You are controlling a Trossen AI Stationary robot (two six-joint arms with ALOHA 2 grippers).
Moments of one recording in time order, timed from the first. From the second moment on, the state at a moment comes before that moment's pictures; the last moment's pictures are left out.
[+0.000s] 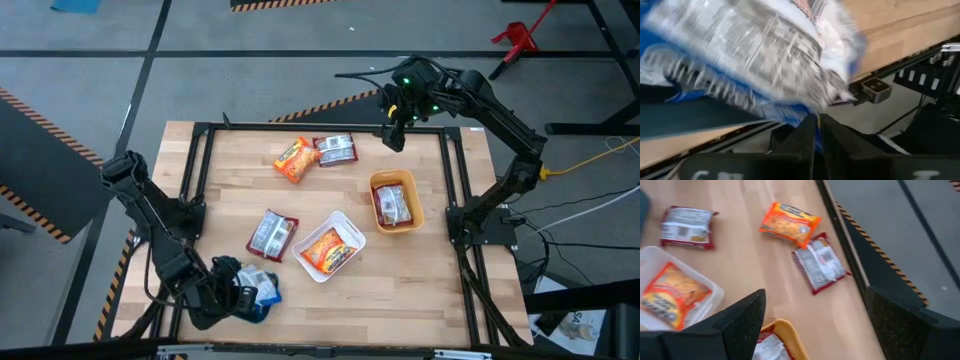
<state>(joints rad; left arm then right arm) -0.92 1.44 1.12 -0.70 -0.28 -2.26 -0.50 1.59 2.00 -1.33 -0.10 -0.22</state>
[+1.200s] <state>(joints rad) -0.87 1.17 1.12 -0.90 -1.02 -2.03 0.04 1.78 1.24 -0.04 -0.21 0.14</state>
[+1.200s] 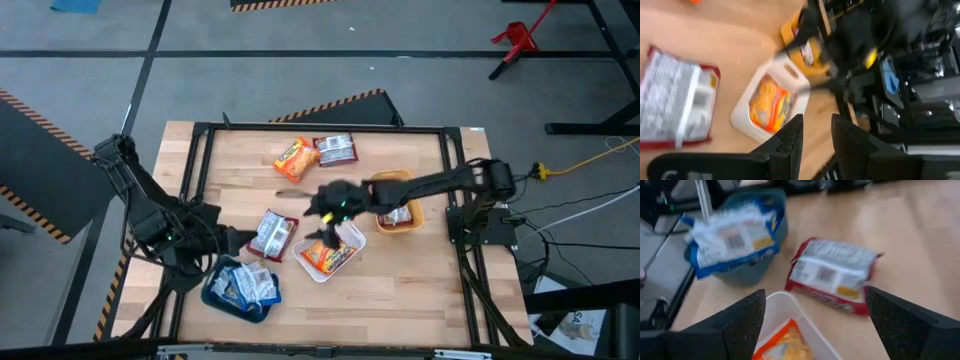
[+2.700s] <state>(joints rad) -0.58 0.89 1.12 -1.54 -0.84 -1.98 0.16 2.31 1.73 -0.01 -0.12 0.07</state>
